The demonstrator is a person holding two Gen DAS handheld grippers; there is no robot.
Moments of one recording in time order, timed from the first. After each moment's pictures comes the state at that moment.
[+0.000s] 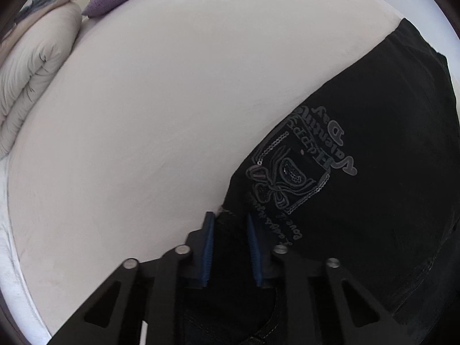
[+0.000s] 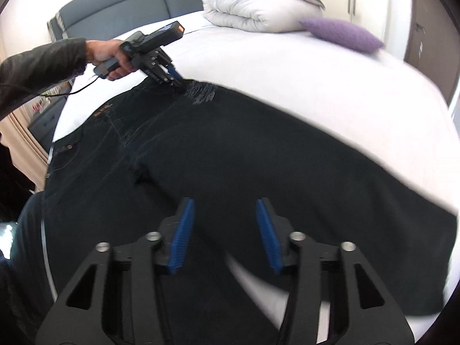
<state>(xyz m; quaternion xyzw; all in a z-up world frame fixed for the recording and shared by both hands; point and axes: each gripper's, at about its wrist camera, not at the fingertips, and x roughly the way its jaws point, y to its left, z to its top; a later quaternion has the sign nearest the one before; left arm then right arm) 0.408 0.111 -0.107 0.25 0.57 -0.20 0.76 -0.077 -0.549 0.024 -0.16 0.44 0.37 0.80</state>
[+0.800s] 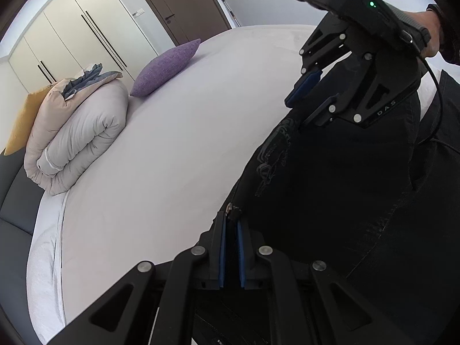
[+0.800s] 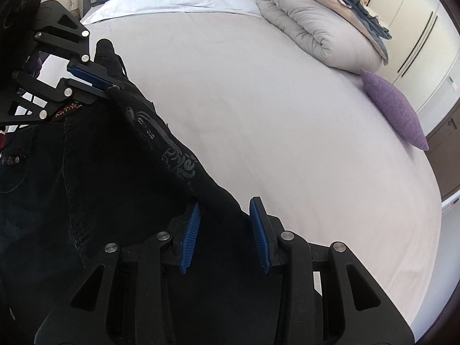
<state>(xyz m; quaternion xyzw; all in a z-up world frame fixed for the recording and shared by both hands) 0.278 0.091 -0.034 0.29 0.37 -0.16 0.87 0.032 -0.321 0.009 -0.35 0.40 0.39 0.75</state>
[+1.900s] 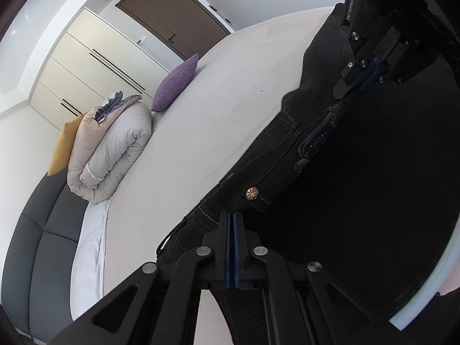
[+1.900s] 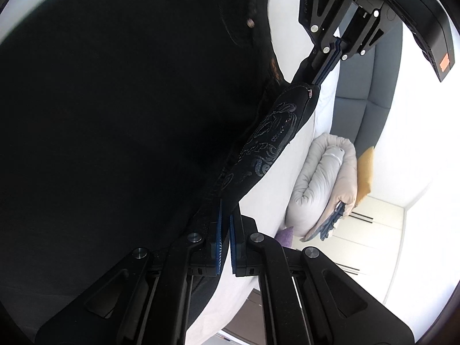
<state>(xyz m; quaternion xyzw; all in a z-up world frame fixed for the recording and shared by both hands) 0.112 0.081 -0.050 0.39 0.32 -0.11 0.86 -0.227 -0.313 -0.062 -0.81 -0.01 0.36 0.47</state>
